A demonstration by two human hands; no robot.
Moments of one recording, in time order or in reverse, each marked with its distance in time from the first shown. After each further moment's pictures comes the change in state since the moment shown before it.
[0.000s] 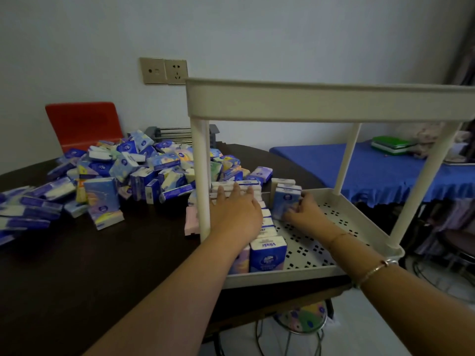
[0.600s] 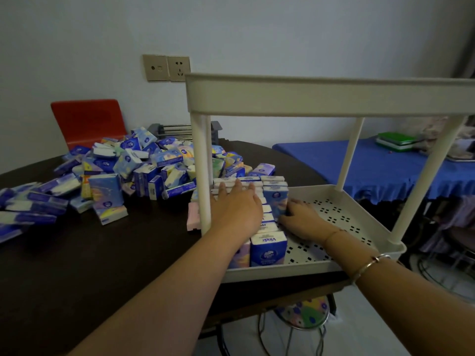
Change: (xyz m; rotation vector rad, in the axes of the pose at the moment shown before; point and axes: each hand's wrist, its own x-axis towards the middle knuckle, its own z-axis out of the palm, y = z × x) left_hand 0.001 -0.001 0.000 -0.037 0.011 0.009; right_hand 0.010 0.005 0.012 -0.564 -0.157 -0.096
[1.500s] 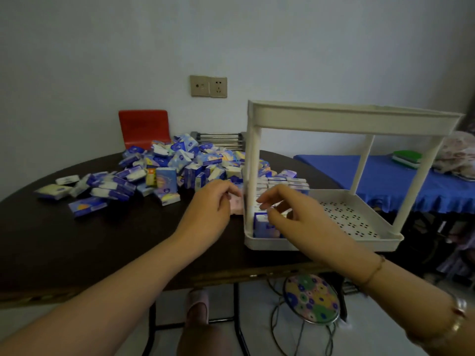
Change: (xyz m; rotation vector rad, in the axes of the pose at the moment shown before) left_hand -0.134 -0.098 -0.047 -0.539 0.429 0.254; right_hand -0.199 -0.136 -0.049 0.434 0.167 -0.495
